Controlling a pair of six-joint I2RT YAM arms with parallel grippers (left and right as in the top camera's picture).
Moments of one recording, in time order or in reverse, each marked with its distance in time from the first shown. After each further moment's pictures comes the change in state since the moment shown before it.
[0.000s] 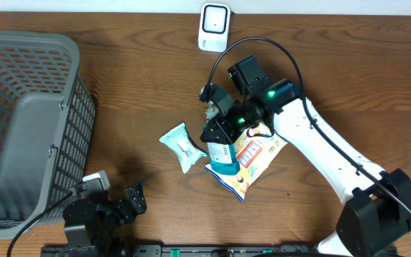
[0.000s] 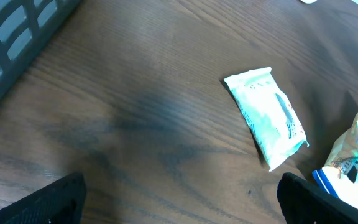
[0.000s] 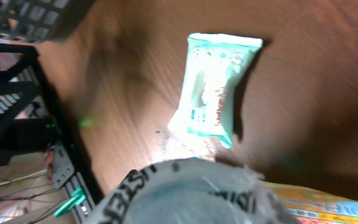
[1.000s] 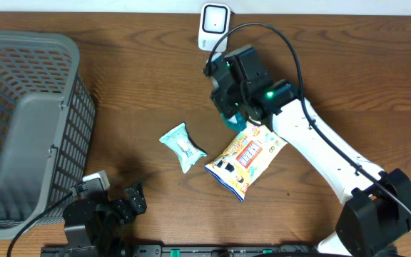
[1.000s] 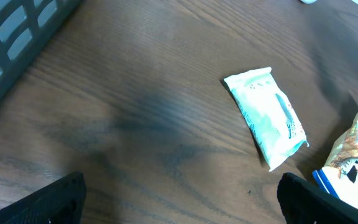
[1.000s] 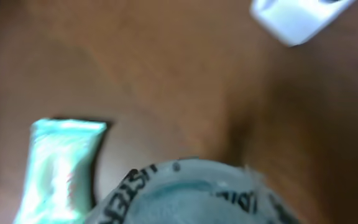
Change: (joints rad) left arm 0.000 0.000 0.000 0.000 0.000 0.000; right arm 0.010 0.000 0.000 0.325 0.513 0.009
